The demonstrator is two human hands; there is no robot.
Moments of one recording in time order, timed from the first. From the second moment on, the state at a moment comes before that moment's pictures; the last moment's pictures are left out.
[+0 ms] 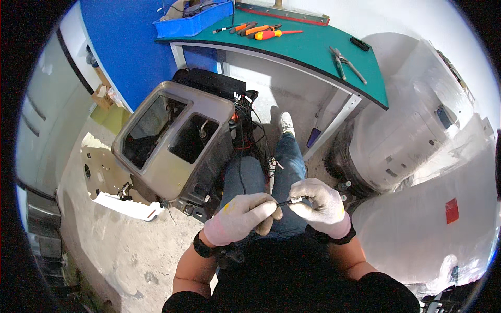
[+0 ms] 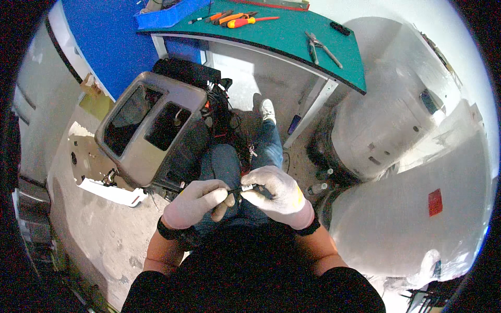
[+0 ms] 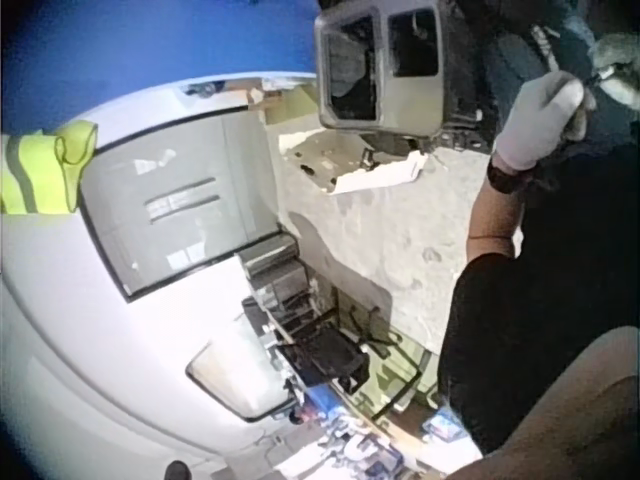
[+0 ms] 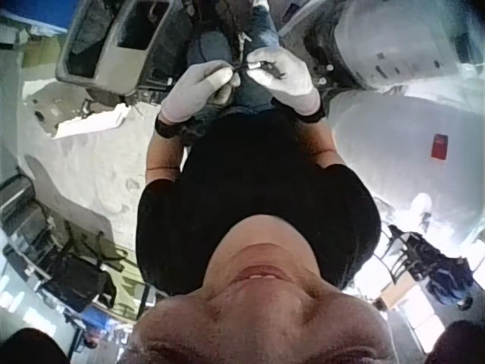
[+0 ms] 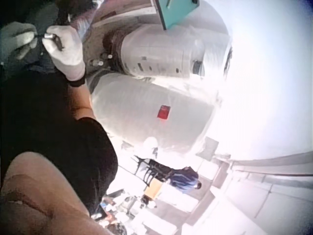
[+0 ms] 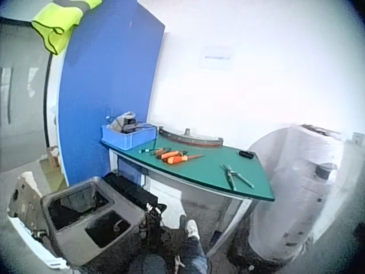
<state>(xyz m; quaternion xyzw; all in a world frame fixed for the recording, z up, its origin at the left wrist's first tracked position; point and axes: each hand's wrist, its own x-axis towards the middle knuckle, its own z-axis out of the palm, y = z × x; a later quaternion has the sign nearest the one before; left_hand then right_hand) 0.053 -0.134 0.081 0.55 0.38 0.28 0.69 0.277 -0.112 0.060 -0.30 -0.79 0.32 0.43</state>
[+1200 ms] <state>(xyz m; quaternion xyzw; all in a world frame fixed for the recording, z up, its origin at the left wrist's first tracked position) 0.078 -0.070 0.076 0.72 0.44 0.30 0.43 0.288 -0.049 0.078 -0.34 -0.85 0.25 0.31</state>
